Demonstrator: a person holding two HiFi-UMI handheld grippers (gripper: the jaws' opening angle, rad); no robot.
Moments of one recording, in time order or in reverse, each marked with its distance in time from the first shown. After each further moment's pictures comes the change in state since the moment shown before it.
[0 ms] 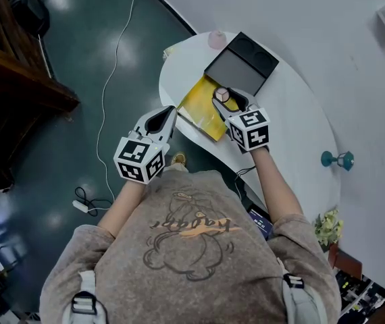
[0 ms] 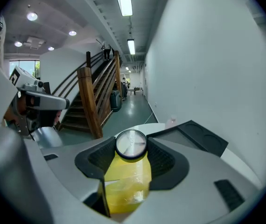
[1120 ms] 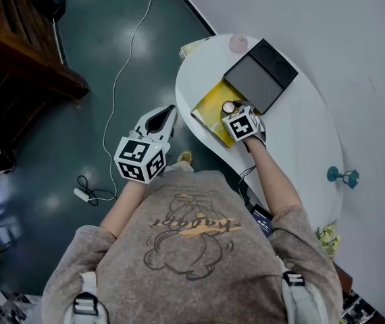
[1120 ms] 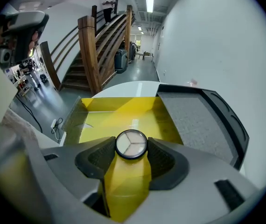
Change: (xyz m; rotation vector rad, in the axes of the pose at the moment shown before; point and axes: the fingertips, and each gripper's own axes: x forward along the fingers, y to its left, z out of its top) left arm -0.018 0.046 -0.003 -0.048 -0.009 0.108; right arm 0.092 -0.006 -0.120 -0.197 0.471 -0.002
